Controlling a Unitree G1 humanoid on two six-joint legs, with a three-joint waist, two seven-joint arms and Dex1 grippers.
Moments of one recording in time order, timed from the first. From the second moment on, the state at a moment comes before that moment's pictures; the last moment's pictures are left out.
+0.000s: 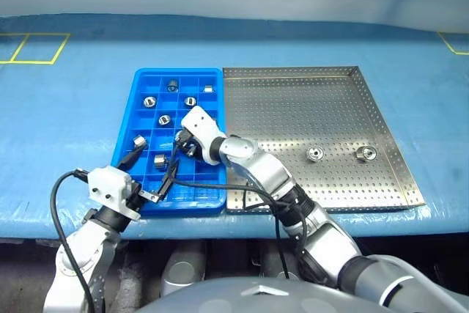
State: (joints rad) left arm 0.47 0.32 0.11 -0.63 -0.31 0.12 -0.44; right arm -0.57 0.04 0.49 0.11 0.09 0.68 0.37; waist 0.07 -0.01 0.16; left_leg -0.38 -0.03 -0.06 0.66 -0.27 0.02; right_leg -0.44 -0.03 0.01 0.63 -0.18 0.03
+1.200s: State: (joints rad) left arm 0.25 0.35 -0.02 -0.51 -0.33 0.15 -0.53; right arm -0.06 -0.19 -0.08 -0.47 0.11 0.97 0.16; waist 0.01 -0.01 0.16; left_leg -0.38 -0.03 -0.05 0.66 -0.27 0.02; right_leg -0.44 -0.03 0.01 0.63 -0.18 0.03
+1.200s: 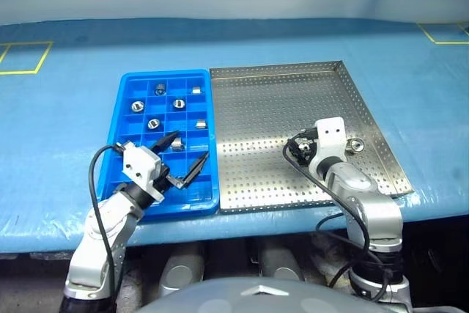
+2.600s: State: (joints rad) left arm 0.46 0.35 0.12 -0.55 -0.37 0.07 -0.53; right arm -0.36 -0.05 0.41 -0.44 0.24 1.14 0.25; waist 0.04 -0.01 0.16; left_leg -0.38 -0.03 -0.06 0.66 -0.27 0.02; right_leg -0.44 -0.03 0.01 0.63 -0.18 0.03
